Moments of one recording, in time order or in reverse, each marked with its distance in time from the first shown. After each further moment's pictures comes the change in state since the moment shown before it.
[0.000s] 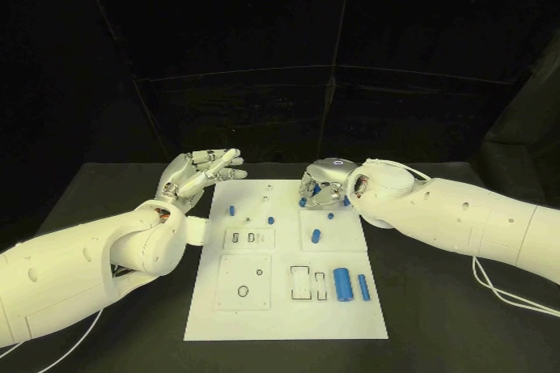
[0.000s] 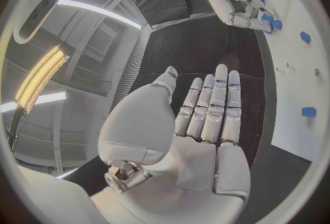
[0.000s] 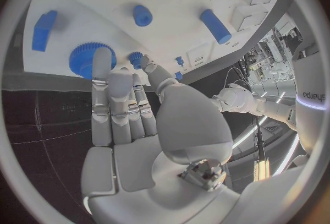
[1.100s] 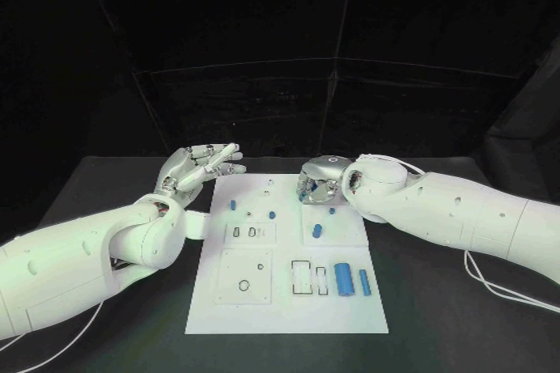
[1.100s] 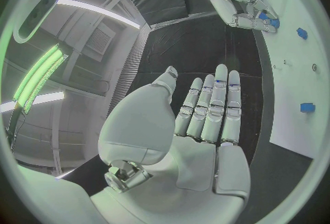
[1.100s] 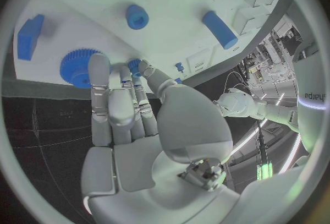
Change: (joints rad) left arm 0.004 -0.003 0.000 -0.006 -0.002 0.008 -0.011; left_hand 0.000 0.000 -0.003 -0.003 0.000 0.000 0.000 -0.004 0.000 0.000 0.000 -0.004 0.000 0.000 0.000 -0.004 0.001 0.000 0.000 0.000 0.000 -0.002; right arm 0.001 0.034 0.001 -0.027 -0.018 0.050 -0.005; right_hand -0.006 0.028 0.142 0.013 -0.045 0.047 -0.003 0.000 0.002 0.045 -0.009 0.000 0.000 0.003 -0.004 0.261 0.259 0.000 -0.011 0.004 0.194 0.170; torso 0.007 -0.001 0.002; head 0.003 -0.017
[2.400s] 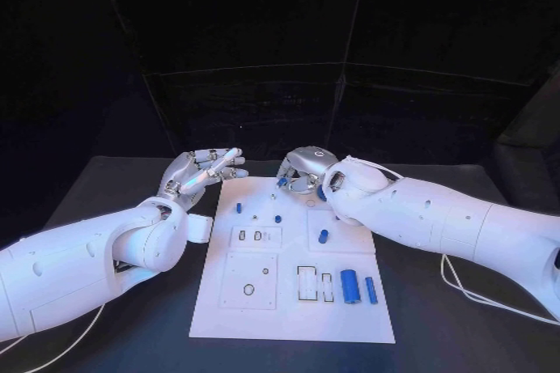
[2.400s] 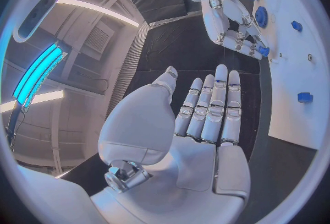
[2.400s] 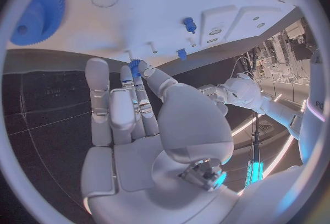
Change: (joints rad) left arm 0.004 -0.003 0.000 -0.007 -0.001 0.008 -0.007; left_hand 0.000 0.000 0.000 0.000 0.000 0.000 0.000 -0.003 0.000 0.000 0.000 -0.004 0.000 0.000 0.000 -0.005 0.000 0.000 0.000 0.000 0.000 -0.001; right arm 0.002 0.146 0.000 -0.116 0.035 -0.244 -0.007; right_hand -0.010 -0.011 0.064 0.013 -0.021 0.023 -0.006 0.001 -0.001 0.019 -0.009 0.000 0.001 0.000 -0.007 0.030 0.023 0.000 0.010 0.002 0.072 0.084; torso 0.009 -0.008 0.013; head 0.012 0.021
